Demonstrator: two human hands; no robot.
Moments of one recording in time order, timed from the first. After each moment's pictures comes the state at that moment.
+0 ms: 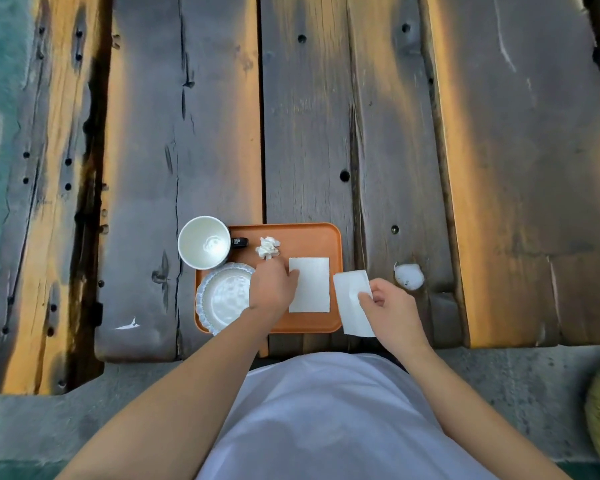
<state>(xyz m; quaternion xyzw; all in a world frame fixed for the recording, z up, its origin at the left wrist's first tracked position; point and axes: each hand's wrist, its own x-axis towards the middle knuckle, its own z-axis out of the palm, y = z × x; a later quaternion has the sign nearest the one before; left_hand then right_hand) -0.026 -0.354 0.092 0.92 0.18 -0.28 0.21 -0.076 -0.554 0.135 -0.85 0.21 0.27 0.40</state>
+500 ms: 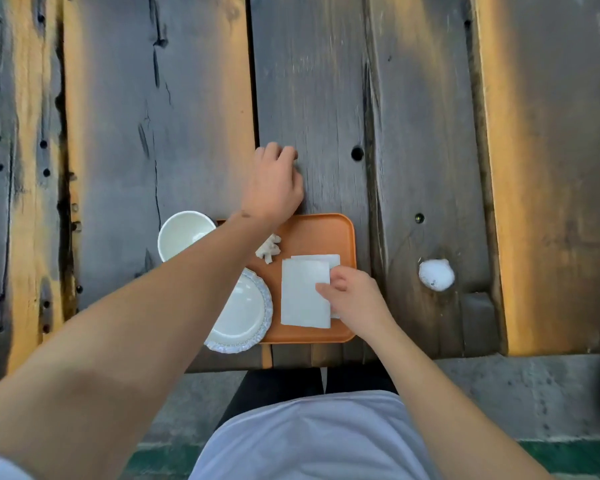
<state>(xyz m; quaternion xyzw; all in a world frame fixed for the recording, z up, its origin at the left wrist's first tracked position) 0.117 -0.340 0.049 0.98 -0.04 -0.10 0.18 -0.033 -0.495 0.082 -0.77 0.20 0.39 0.46</state>
